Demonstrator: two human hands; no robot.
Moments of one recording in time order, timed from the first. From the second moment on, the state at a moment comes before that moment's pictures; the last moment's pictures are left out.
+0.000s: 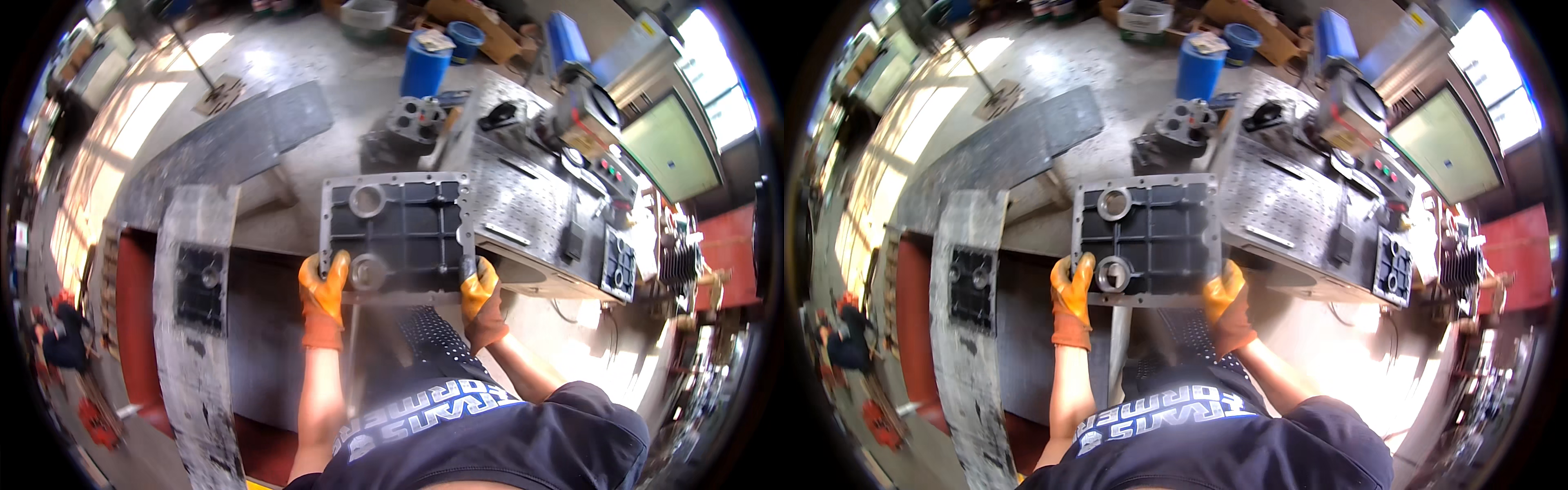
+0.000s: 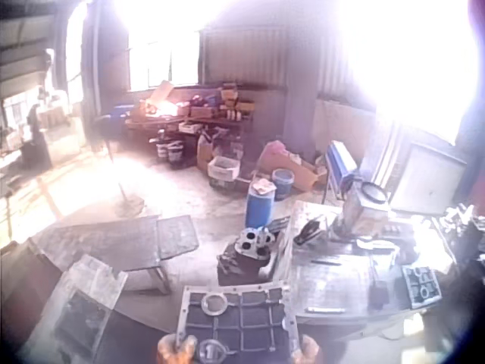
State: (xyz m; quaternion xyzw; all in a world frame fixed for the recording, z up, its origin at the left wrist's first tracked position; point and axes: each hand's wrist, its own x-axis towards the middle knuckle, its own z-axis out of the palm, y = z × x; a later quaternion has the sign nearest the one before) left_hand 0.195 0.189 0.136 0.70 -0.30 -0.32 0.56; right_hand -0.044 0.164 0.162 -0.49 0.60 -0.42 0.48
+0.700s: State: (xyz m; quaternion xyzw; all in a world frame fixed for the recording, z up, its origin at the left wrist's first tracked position) left_hand -0.044 -0.024 0.057 0.69 -0.40 -0.37 0.48; right_hand -0.305 0.048 0.004 -0.43 0.70 -0.46 0.34
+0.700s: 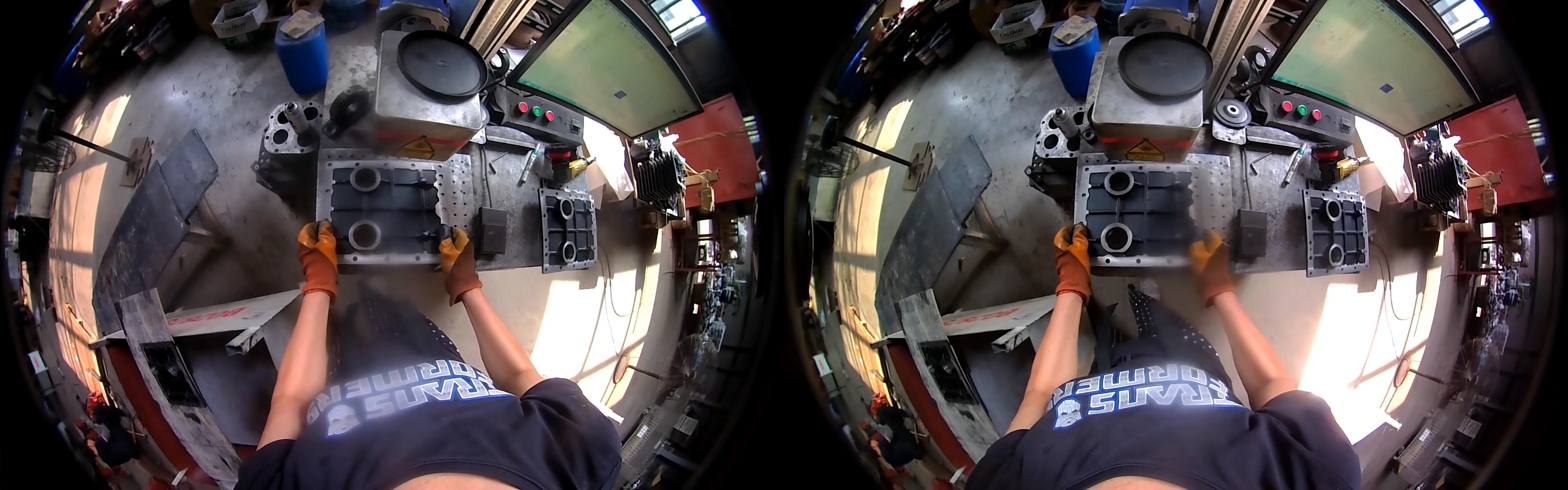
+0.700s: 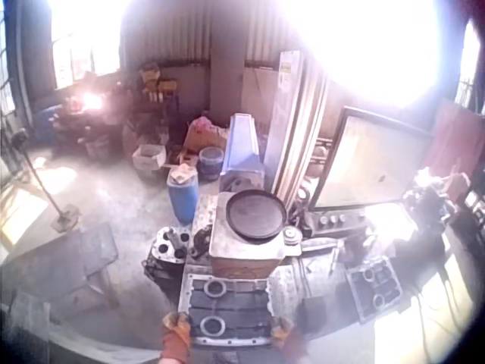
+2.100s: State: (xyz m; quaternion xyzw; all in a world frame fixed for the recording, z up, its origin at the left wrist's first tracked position) left_hand -0.004 -0.036 0.009 0.71 -0.45 -0.38 0.38; right_hand -0.315 0.000 0.056 -0.59 0.78 -0.06 0.22
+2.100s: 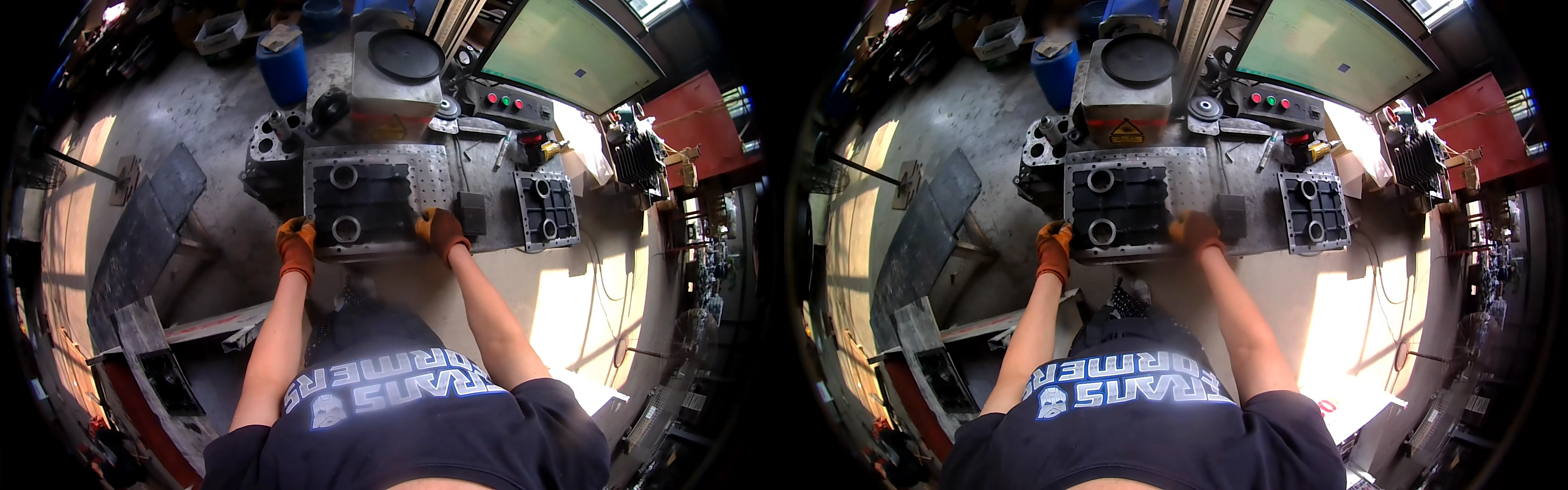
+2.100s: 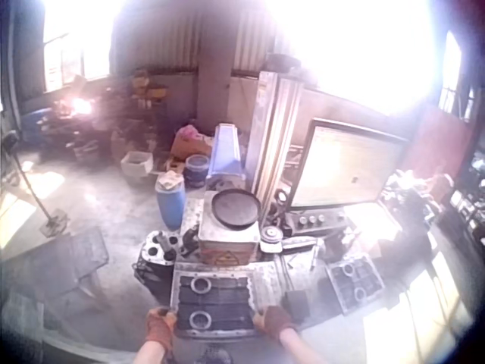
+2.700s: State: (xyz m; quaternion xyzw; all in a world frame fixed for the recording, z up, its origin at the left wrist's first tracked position) left_hand -0.001 -0.038 0.000 0.66 -0.32 -0.51 0.44; right_hand -0.319 0.005 0.052 -0.60 0.77 -0.07 0.21
